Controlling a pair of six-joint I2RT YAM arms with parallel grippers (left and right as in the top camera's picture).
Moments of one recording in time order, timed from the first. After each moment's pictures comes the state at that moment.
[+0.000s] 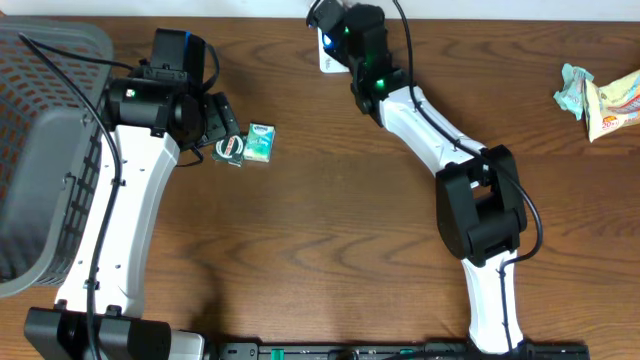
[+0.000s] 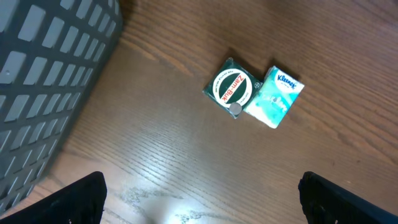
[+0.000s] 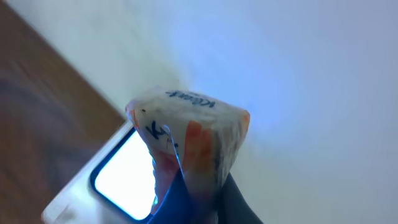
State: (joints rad) left arm -0.13 1.58 1.61 -1.23 -0.19 -0.49; right arm 0.44 2.27 1.82 0.18 0.20 -0.67
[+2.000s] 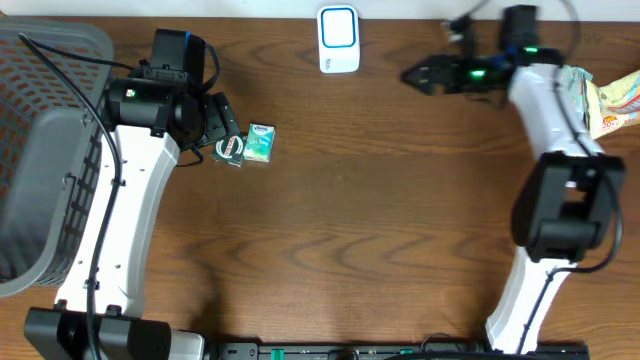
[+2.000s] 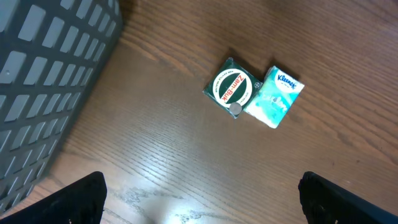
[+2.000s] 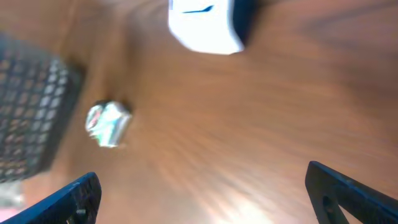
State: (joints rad) left arm -0.13 1.58 1.61 -1.23 -0.19 -0.49; right arm -0.01 2.17 1.83 -0.73 -0.84 -0.07
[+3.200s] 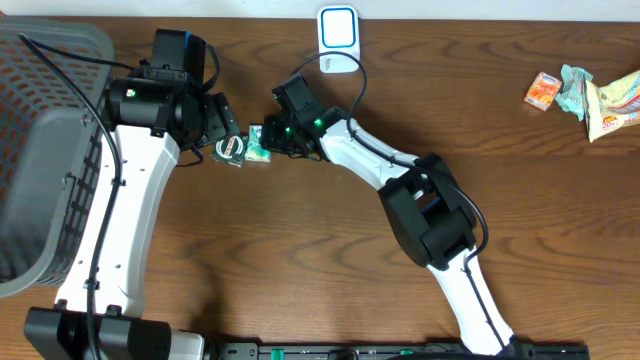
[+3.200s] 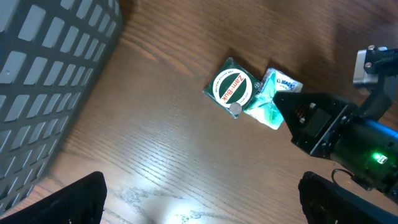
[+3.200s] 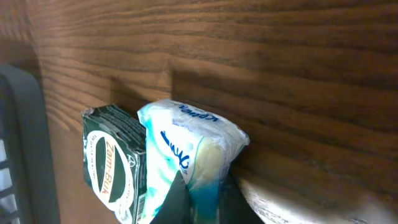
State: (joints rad) left arm -0.13 1.58 1.61 -1.23 -0.19 -0.49; right arm 0.66 2.42 1.84 -0.35 -0.34 0.81
